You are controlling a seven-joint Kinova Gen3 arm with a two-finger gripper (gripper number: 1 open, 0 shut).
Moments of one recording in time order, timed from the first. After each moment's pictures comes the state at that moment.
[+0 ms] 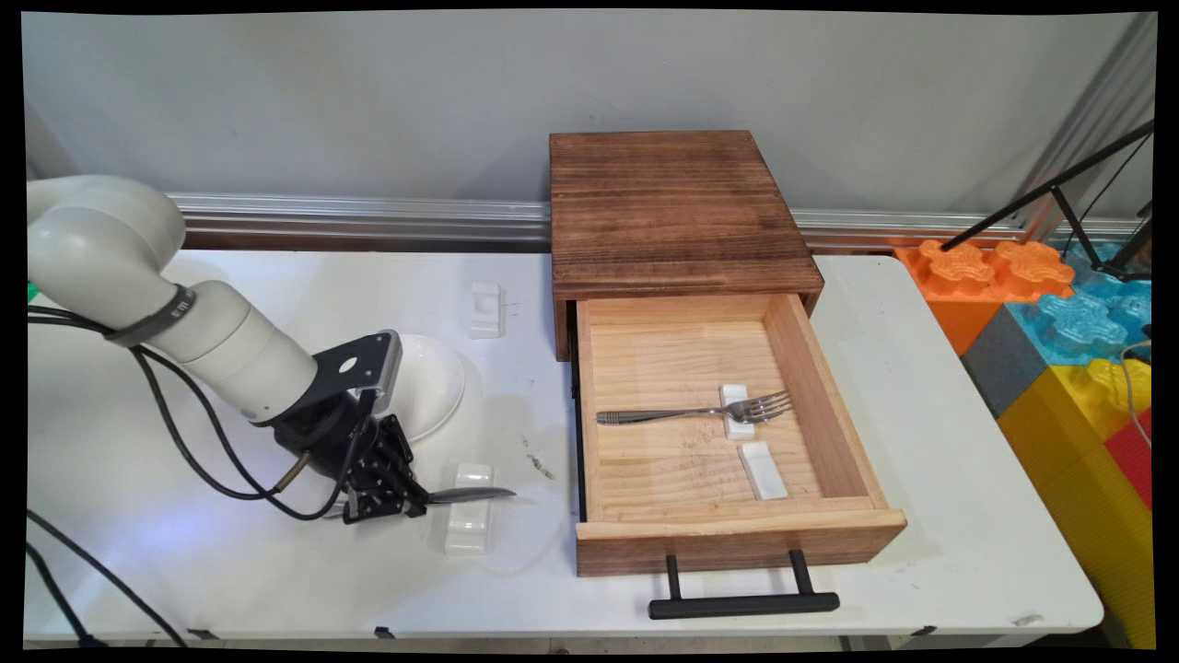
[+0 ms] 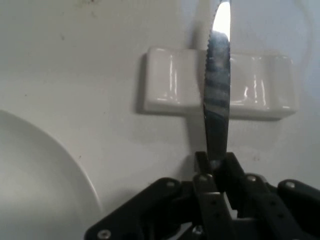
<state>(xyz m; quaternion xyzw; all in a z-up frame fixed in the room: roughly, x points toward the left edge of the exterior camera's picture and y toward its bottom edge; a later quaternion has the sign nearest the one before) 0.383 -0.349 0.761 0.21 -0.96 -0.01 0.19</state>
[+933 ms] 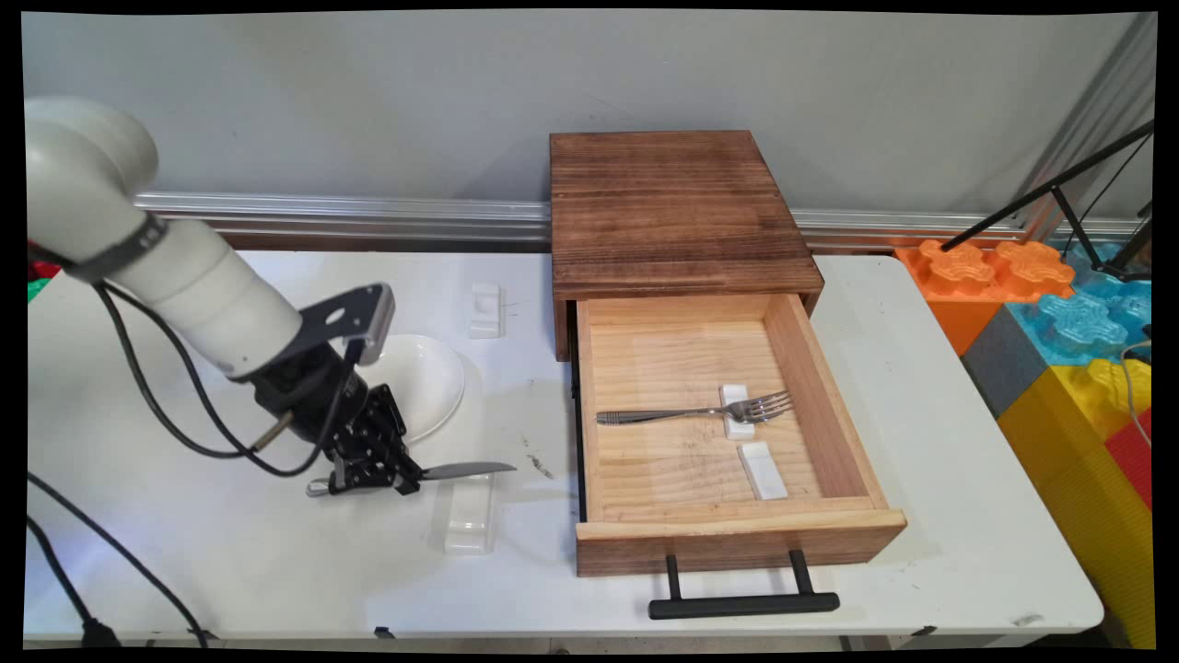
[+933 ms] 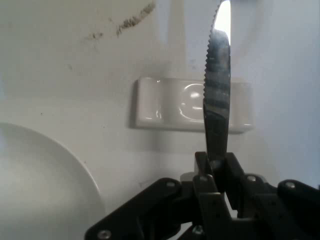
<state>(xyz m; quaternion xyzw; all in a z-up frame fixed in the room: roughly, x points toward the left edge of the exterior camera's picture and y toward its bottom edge) 0.378 -0.356 0.822 0.22 -0.96 -0.03 0.19</state>
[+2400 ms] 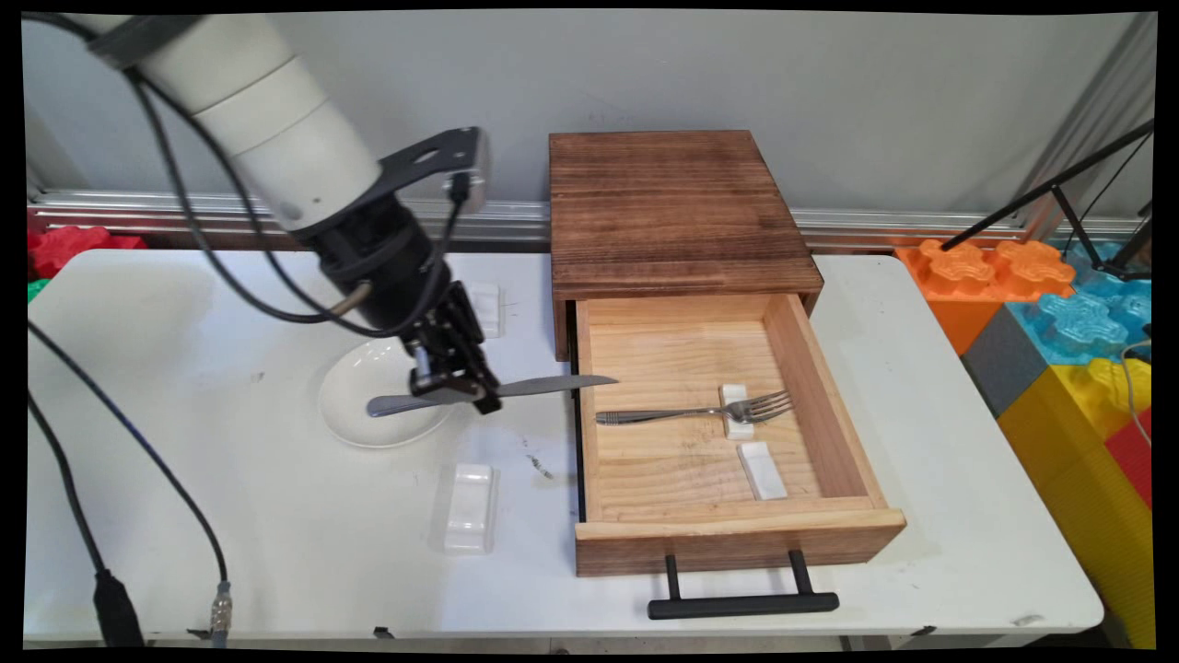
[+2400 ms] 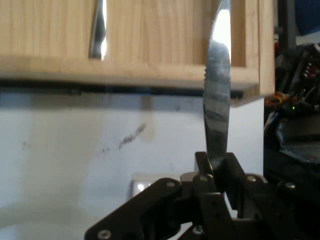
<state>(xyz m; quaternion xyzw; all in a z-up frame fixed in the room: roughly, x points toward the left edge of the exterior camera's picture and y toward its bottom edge) 0.281 -0.398 0.958 0.22 -0.96 -0.02 0.19</state>
